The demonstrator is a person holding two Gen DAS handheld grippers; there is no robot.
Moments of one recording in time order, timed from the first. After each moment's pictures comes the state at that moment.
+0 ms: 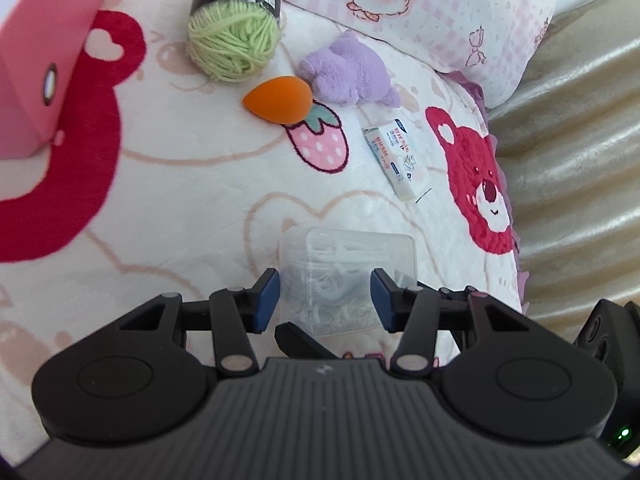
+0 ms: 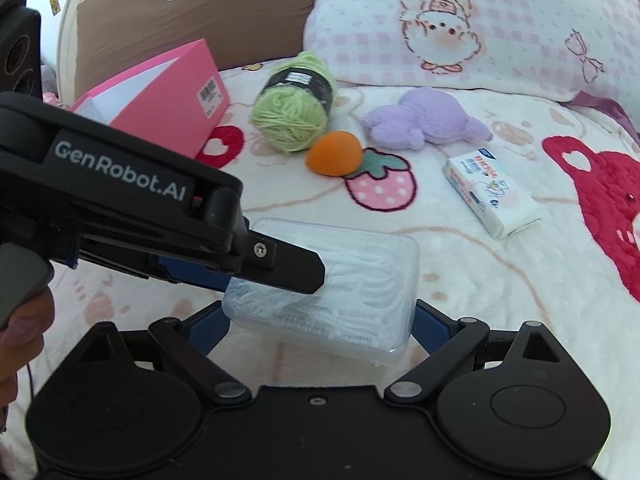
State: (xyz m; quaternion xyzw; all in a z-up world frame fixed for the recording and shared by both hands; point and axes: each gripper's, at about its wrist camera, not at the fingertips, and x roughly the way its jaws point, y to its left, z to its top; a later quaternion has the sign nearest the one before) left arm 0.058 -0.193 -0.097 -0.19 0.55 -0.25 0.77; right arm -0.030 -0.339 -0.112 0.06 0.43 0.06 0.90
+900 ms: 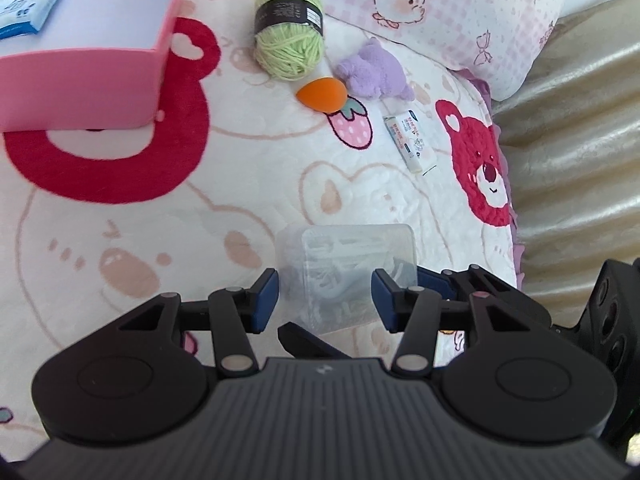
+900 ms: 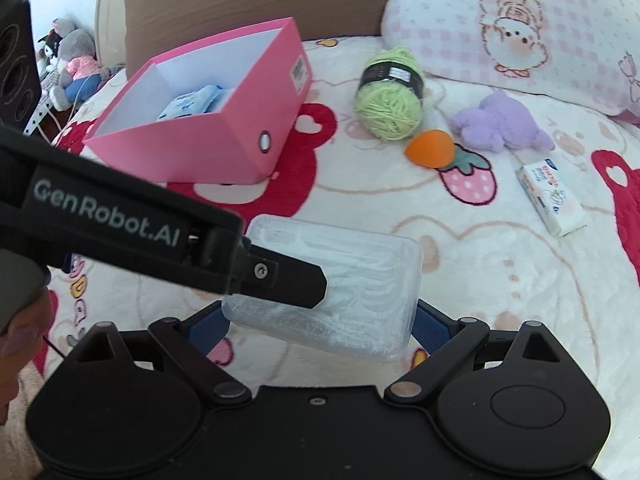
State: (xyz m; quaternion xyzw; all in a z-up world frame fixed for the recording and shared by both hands) left arm 0.018 -0.126 -0.042 -0.18 0.58 -0.23 0.76; right arm -0.042 -0.277 -0.053 0.05 0.49 0.11 0.86
